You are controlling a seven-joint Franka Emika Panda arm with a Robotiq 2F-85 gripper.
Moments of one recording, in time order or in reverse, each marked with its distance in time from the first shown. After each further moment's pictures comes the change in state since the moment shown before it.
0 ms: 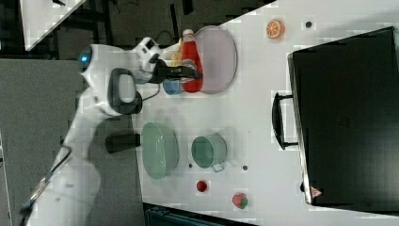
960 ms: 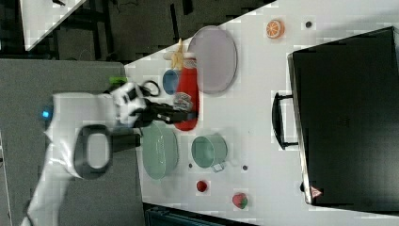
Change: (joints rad) arm -0.095 -0.481 -0.030 -0.465 0.013 -0.005 0.142
